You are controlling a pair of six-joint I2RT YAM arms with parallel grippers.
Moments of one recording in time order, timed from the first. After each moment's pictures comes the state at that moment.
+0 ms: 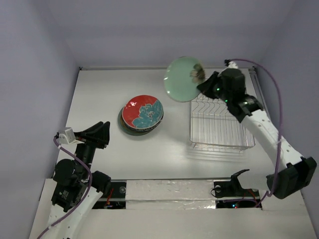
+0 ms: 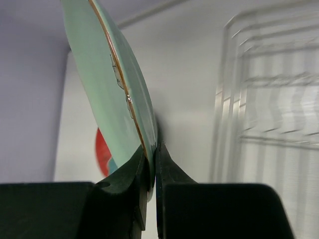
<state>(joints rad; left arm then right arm) -0.47 0.03 0.57 -0.29 -0.25 -0.50 0.34 1.24 1.35 -0.46 0.06 0.62</state>
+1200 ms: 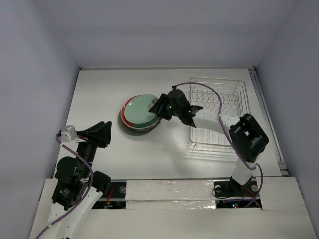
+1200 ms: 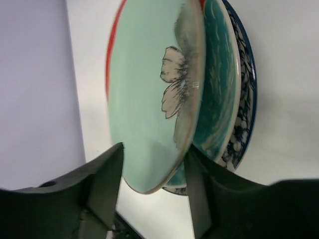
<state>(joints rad) -0.47 0.06 0.57 -0.30 -0.25 -0.50 0.74 1.80 1.21 0.08 -0.07 1.06</state>
